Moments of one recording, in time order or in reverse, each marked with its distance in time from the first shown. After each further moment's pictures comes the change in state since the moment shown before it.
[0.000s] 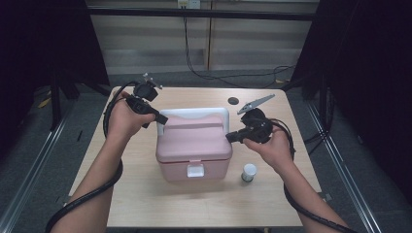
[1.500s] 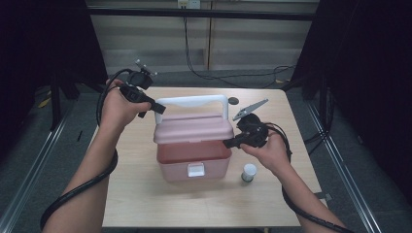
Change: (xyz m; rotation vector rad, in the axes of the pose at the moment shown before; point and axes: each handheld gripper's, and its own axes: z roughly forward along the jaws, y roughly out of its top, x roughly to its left) left arm 0.008 0.014 -0.023 -0.059 -0.011 0.006; right arm 0.004 -0.005 0.014 0.040 0.046 -0.041
